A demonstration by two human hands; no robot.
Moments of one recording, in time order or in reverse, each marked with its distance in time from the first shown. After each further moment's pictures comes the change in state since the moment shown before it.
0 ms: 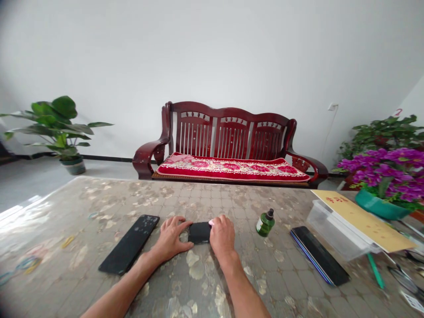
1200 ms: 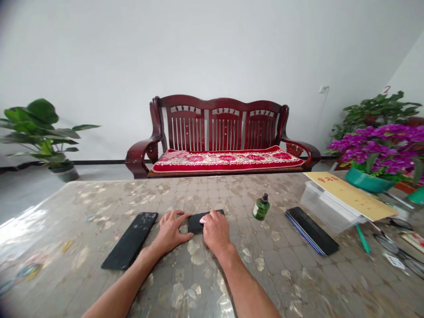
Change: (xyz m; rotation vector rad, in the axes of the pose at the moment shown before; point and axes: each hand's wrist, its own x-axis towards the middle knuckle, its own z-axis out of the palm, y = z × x) left_hand -0.001 0.004 -0.005 0.050 -0.028 0.007; right_hand -0.018 -0.010 -0.002 0.105 -0.012 -0.090
